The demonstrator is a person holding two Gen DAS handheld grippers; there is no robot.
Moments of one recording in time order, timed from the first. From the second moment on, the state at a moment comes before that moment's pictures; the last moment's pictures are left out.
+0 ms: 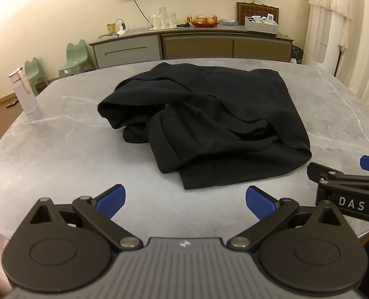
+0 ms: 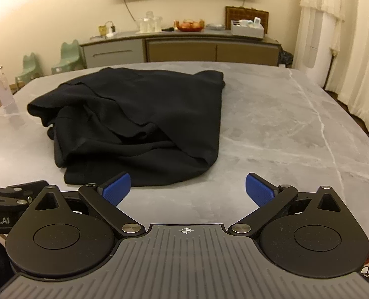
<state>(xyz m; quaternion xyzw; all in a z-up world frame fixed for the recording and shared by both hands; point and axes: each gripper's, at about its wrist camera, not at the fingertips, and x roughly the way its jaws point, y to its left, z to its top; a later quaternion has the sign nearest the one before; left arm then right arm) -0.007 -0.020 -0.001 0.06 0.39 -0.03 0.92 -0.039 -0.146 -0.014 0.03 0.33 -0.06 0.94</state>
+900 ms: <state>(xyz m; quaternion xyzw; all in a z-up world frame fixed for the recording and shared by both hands) -0.016 -0.021 0.009 0.06 0.37 -0.05 0.93 -0.043 -0.144 -0.012 0.03 0.33 -0.05 0.94</state>
